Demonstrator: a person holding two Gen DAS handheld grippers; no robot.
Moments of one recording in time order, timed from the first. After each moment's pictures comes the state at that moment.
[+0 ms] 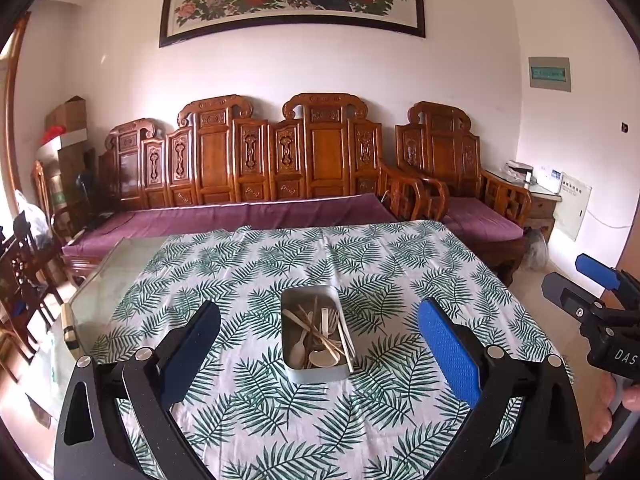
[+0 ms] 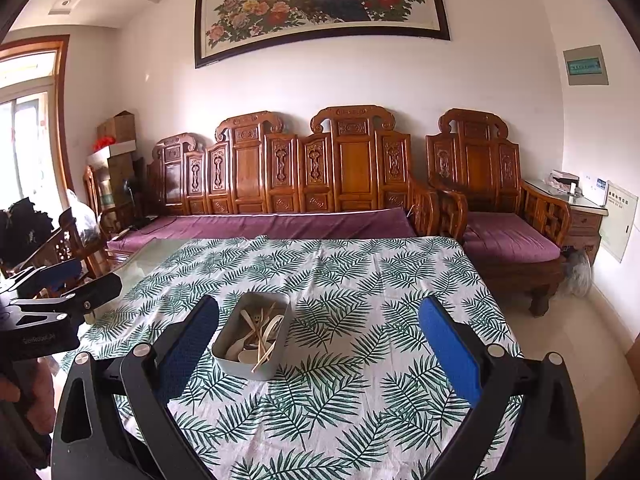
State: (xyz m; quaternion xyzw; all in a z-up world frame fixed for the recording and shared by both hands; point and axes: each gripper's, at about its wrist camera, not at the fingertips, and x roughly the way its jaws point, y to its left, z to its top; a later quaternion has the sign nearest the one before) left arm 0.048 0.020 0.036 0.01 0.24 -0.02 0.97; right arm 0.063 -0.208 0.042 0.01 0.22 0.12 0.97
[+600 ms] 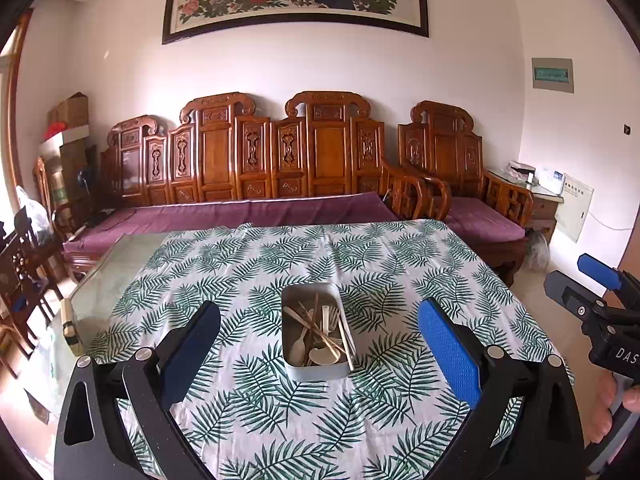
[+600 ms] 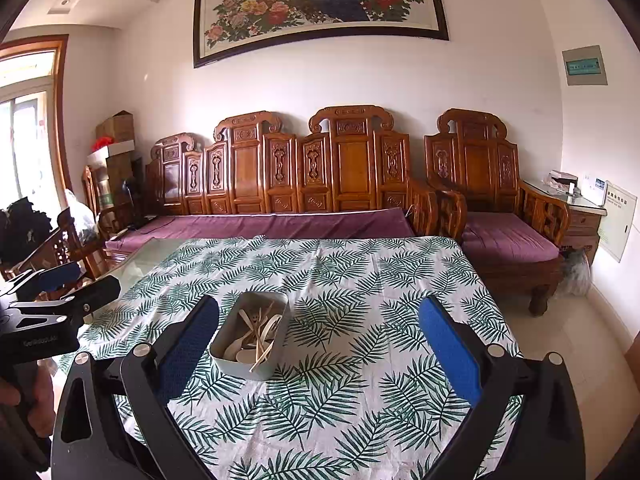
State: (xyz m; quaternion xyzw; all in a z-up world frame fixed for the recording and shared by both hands) left arm 0.047 0.020 0.031 0.01 0.24 -0.01 0.97; right arm 0.063 -0.205 0.042 0.01 0.22 0.11 0.97
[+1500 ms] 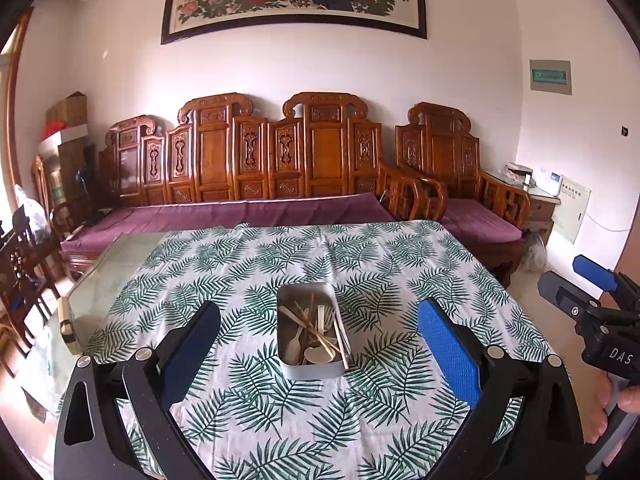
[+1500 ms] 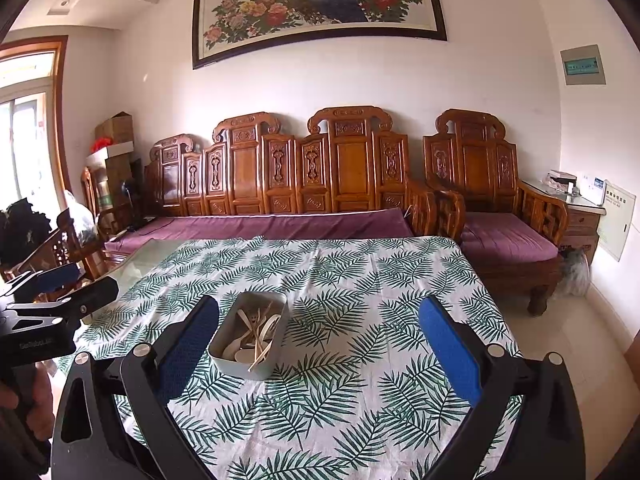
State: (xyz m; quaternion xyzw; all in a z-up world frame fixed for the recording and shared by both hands) left arm 0.043 0.018 0.030 0.00 0.24 -0.02 0.97; right arm 0.060 -0.207 0.039 0.01 0.21 0.11 0.97
